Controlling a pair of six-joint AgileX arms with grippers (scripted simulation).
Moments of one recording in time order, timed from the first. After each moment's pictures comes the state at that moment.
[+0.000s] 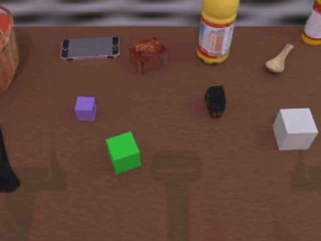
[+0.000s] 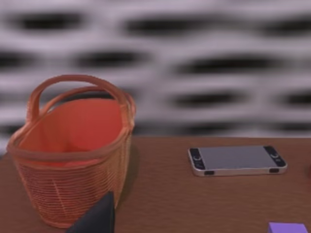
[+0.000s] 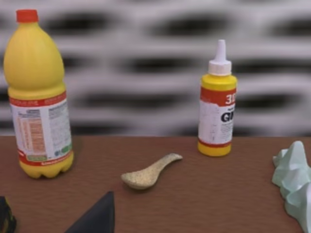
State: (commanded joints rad) left arm 0.00 0.00 0.00 0.00 0.00 0.00; right arm 0.00 0.00 0.00 0.00 0.00 0.00
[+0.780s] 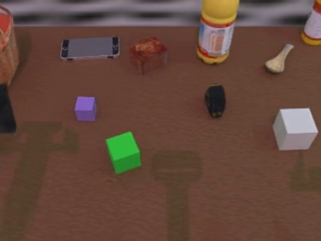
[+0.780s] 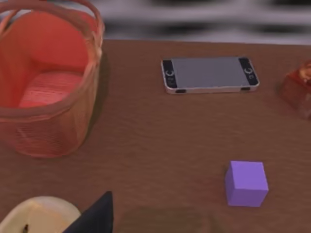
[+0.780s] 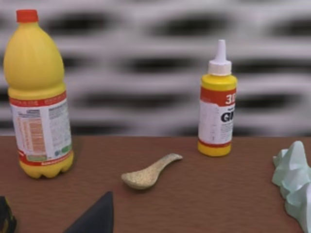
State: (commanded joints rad) left arm -0.07 0.68 0.62 -0.37 0.00 -0.05; right arm 0.00 0.00 0.00 0.00 0.00 0.00
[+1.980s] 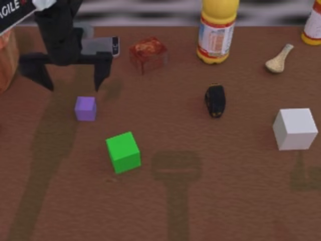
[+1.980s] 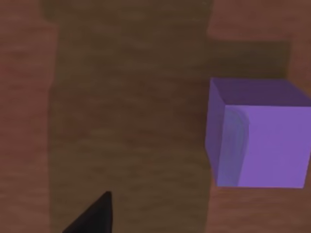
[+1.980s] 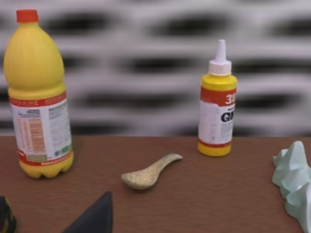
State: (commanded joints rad) left arm -0.23 2.40 2.10 -1.26 0.01 -0.17; right arm 0.00 0.00 0.00 0.00 0.00 0.00
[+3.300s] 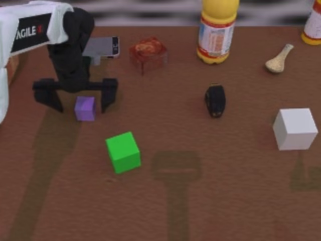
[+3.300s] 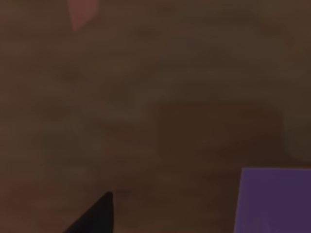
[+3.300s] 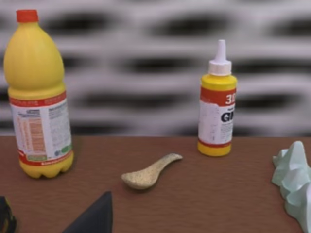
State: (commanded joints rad) left arm -0.23 2.51 1.92 -0.98 0.01 -0.17; right arm 0.00 0.00 0.00 0.00 0.00 0.00
